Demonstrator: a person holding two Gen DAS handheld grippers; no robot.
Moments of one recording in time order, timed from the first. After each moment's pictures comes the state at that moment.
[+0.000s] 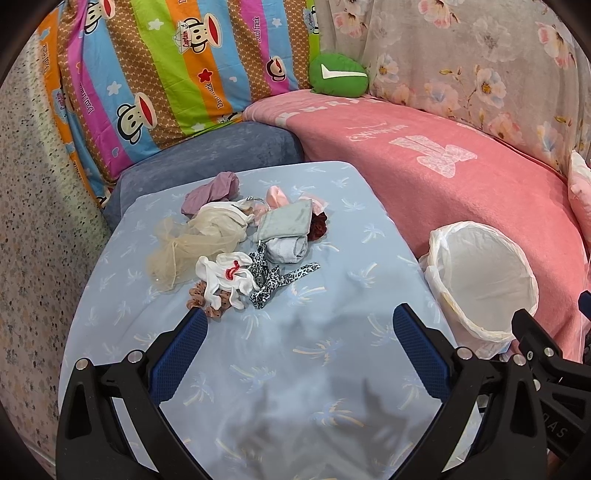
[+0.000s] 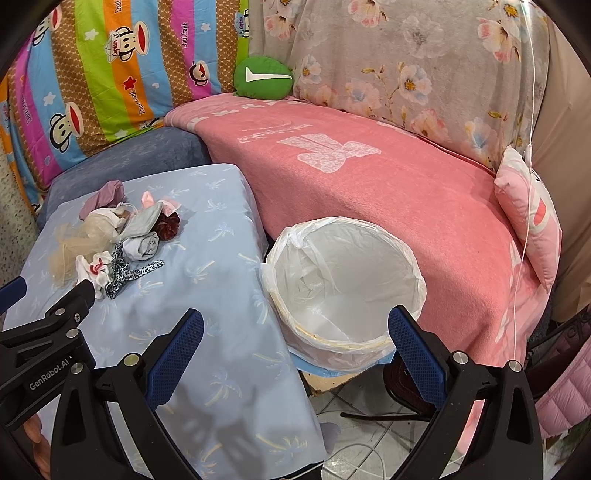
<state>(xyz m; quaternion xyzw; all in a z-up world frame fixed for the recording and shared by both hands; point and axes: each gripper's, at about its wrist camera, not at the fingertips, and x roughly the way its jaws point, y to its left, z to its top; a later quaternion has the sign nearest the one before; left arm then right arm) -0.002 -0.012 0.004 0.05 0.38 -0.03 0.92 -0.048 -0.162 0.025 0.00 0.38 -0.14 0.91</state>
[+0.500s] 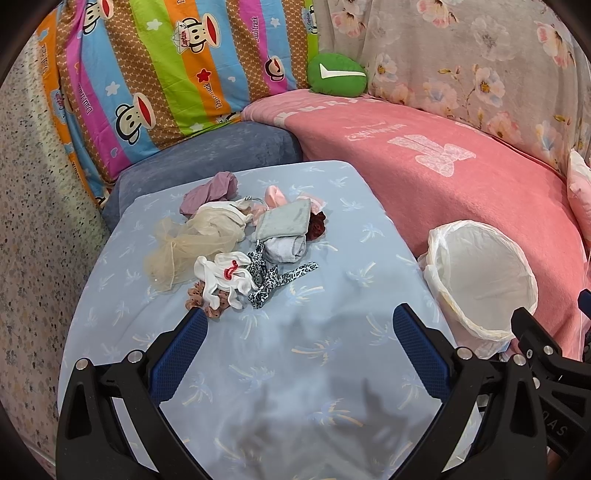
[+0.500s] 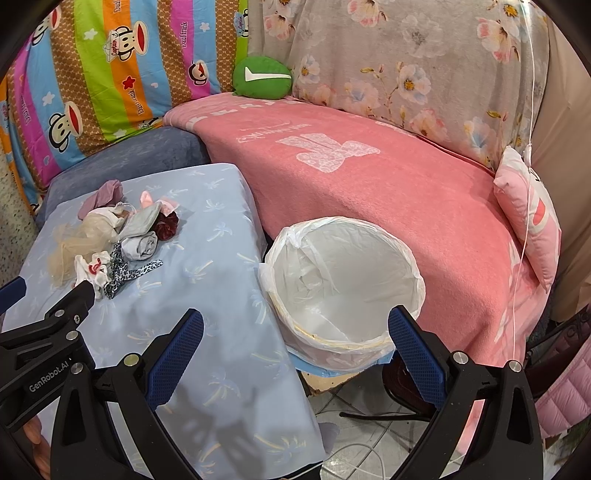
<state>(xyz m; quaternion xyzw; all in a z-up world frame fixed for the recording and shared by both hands) -0.001 -0.015 0.004 0.05 0.38 -0.03 0.92 -0.049 -0.164 0.026 0.00 0.38 -0.14 0.91</state>
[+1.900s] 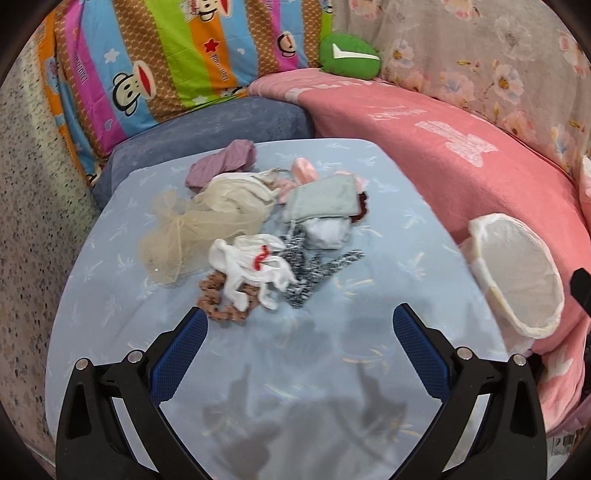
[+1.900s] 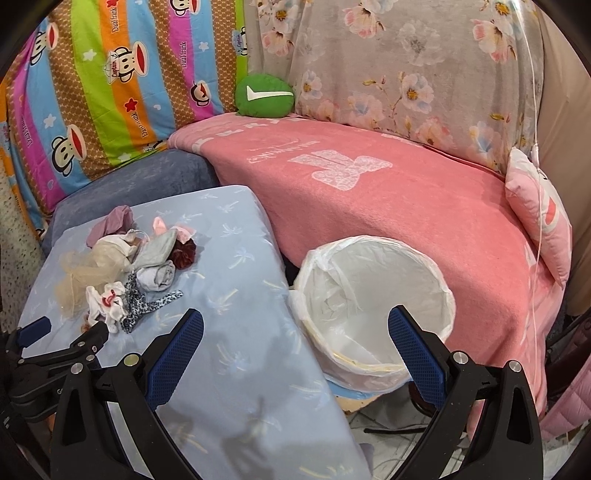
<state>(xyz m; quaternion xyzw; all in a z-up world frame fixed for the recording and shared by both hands) 0.039 0.044 -0.036 0.02 0.42 -0.04 0.91 -0.020 -0.133 0.018 0.03 0.34 -0.13 0.93</state>
